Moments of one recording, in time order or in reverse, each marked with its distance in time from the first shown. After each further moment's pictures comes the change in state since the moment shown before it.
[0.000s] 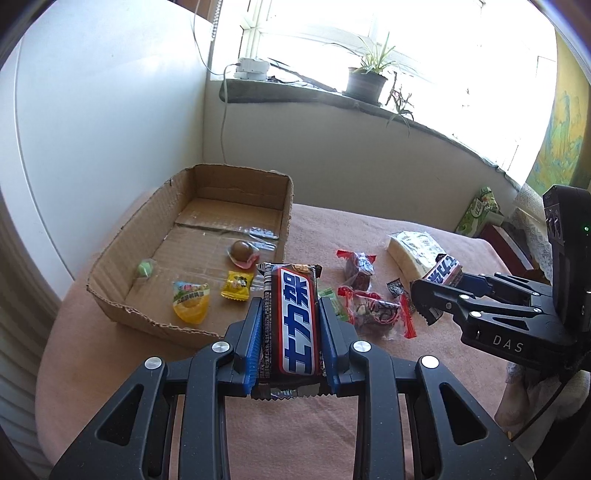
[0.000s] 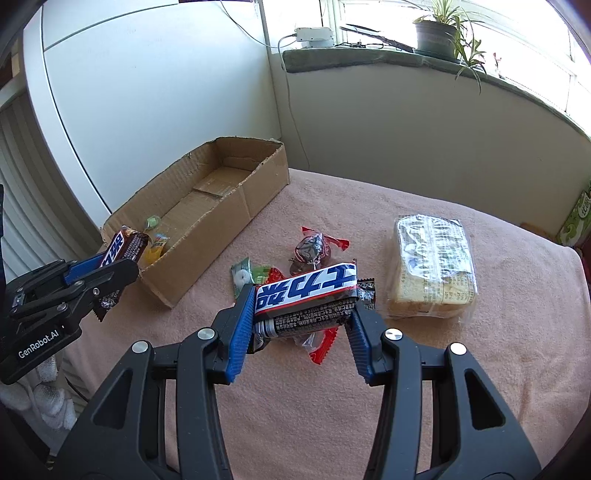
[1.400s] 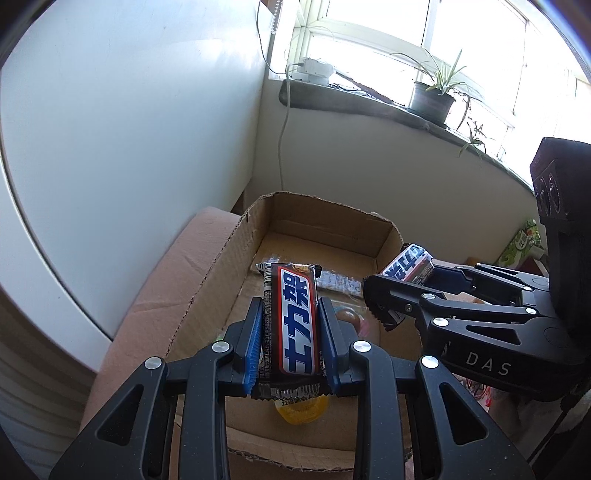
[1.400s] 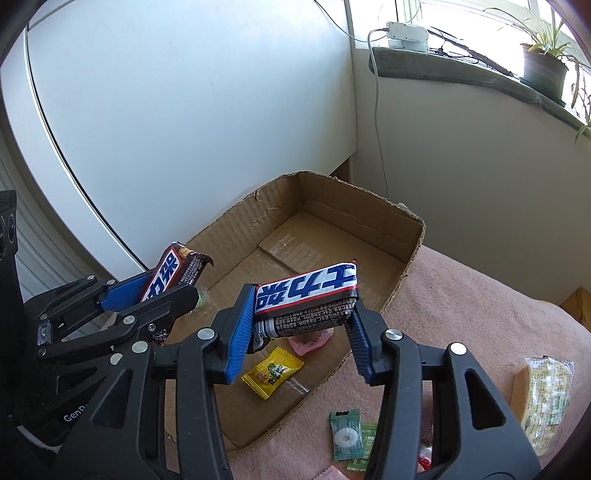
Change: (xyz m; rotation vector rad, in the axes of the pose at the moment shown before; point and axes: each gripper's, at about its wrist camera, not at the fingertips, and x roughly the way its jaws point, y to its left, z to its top) left arm 0.044 0.089 0.051 -0.081 -0.006 0.106; right arm 0.116 0.095 0.107 -0.122 0.034 0.165
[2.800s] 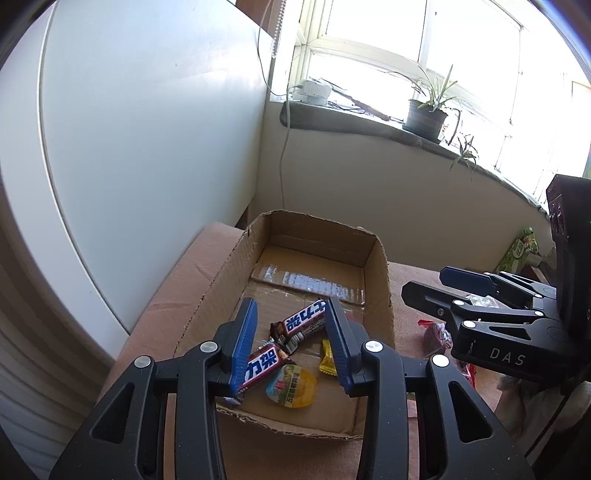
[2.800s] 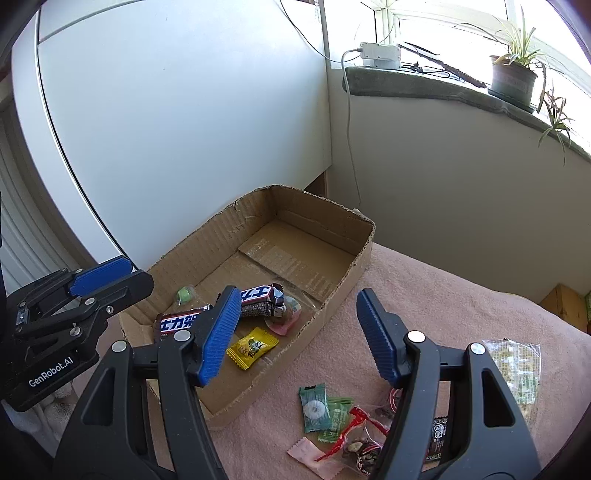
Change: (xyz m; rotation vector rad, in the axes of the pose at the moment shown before) left arm -0.040 -0.013 -0.004 0.005 -0.063 0.013; right arm -0.053 -0.013 -0.017 0.015 -0.065 -0.085
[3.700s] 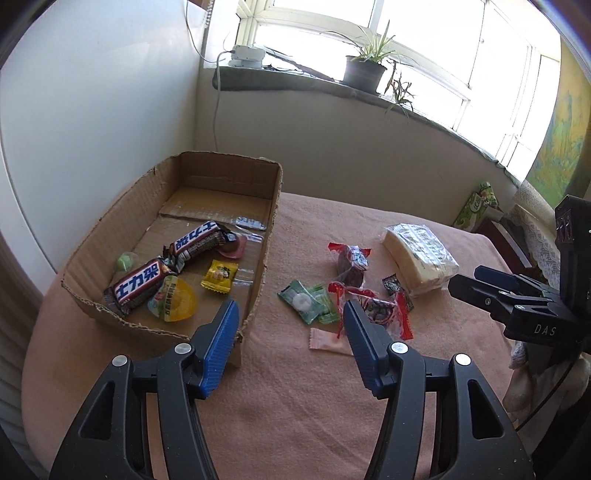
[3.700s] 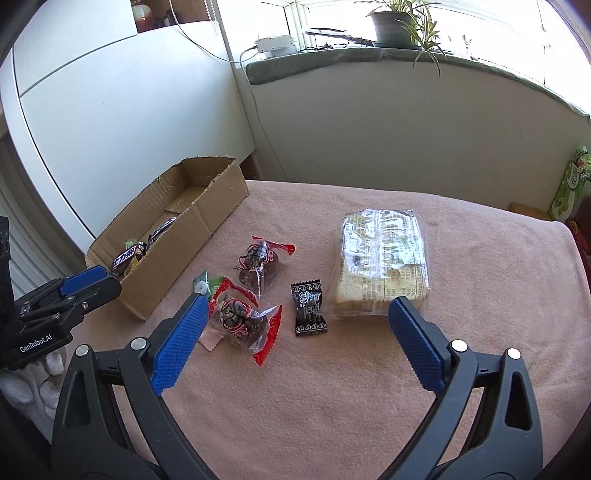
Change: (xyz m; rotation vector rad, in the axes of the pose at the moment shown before) left arm 0.000 -0.080 -0.060 0.073 0.121 -0.149; right arm -0.092 -0.112 -0.115 0.217 0.002 -0.094
